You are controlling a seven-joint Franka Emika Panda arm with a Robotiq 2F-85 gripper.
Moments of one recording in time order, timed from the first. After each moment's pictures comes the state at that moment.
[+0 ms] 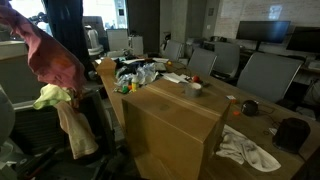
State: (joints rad) arm 0.39 -0.42 0.42 -2.04 -0.38 1.44 -0.22
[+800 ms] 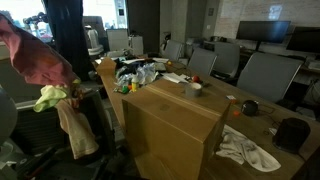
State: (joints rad) arm 0.46 -0.37 0.50 -1.99 -0.38 1.39 -0.23
